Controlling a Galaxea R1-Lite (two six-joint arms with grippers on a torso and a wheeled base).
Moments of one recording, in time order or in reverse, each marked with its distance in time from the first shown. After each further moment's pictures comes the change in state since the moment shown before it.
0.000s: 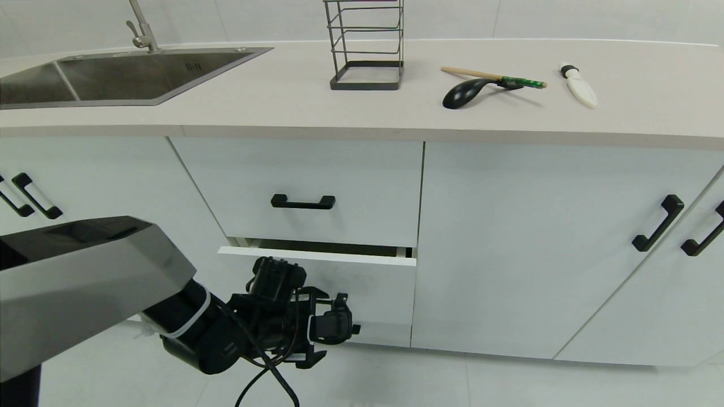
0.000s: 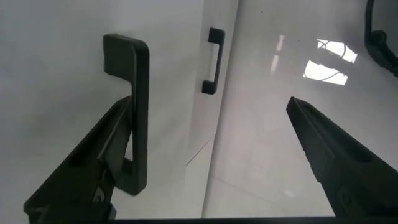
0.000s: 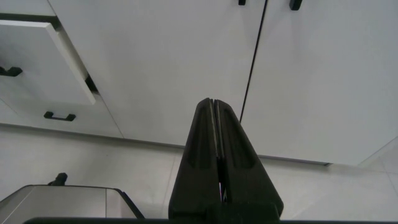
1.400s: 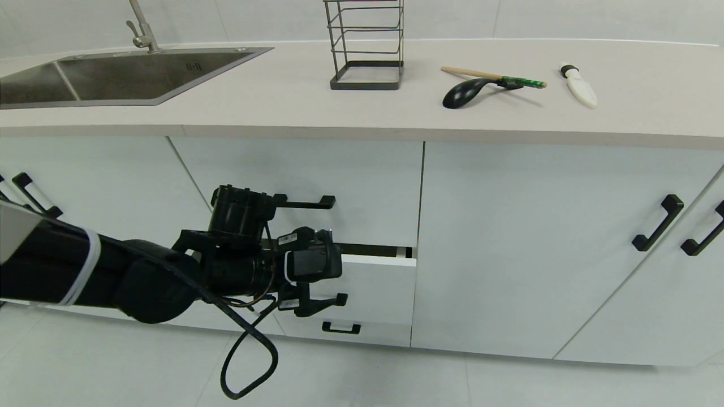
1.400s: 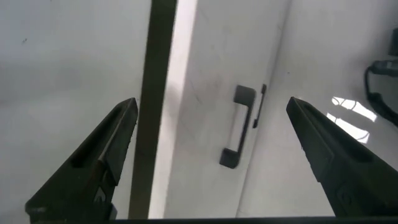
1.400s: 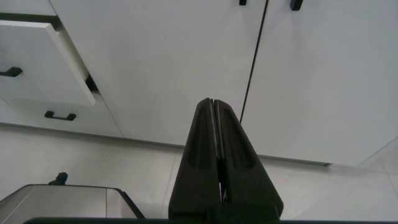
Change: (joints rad) left arm 0.008 -0.273 -0.207 0.287 -0.177 -0.053; right arm 0.000 0.000 0.000 0.000 0.000 0.000
